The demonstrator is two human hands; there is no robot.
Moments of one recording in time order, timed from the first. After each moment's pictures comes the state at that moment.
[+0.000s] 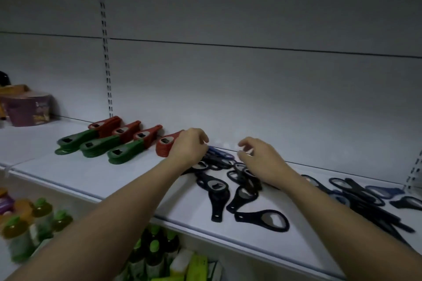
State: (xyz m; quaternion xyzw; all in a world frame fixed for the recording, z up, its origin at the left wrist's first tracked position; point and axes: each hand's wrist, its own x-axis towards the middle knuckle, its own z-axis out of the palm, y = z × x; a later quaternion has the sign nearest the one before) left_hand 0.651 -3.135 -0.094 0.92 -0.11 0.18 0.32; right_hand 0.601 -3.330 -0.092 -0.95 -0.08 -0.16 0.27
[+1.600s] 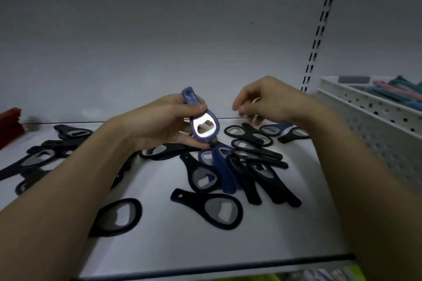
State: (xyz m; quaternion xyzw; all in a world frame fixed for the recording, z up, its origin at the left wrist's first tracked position) left_hand 0.618 -3.340 -0.081 0.65 -0.28 -0.32 0.63; right_hand 0.543 -3.556 -0.057 -0.94 0.02 -0.08 0.33
